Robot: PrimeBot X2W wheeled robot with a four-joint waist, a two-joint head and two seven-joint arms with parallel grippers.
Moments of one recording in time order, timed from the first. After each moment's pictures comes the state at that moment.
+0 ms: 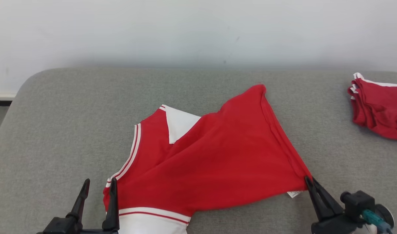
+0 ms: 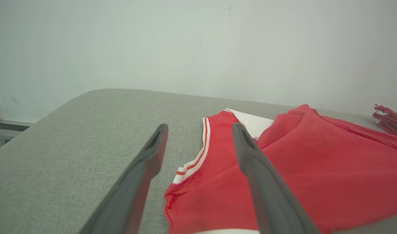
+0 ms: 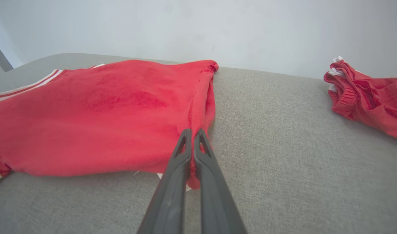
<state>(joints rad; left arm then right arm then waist) -0.02 0.09 -0.03 0.17 -0.24 -0.13 -0.26 -0.15 -0.33 0.29 0.41 0.31 0.13 -0.24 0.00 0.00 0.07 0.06</state>
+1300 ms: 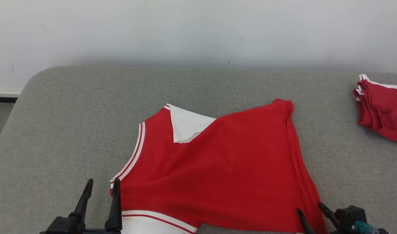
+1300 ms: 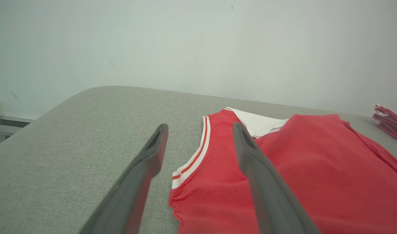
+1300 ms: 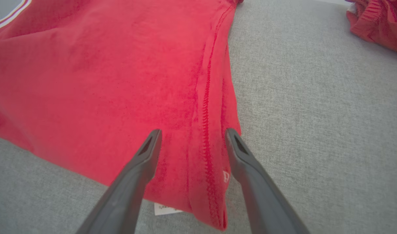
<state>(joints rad) -0.03 0.09 -0.04 0.18 -0.24 -0.13 -0.26 0.02 -0.28 0.19 0.28 0.26 0.13 0.04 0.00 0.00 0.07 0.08</state>
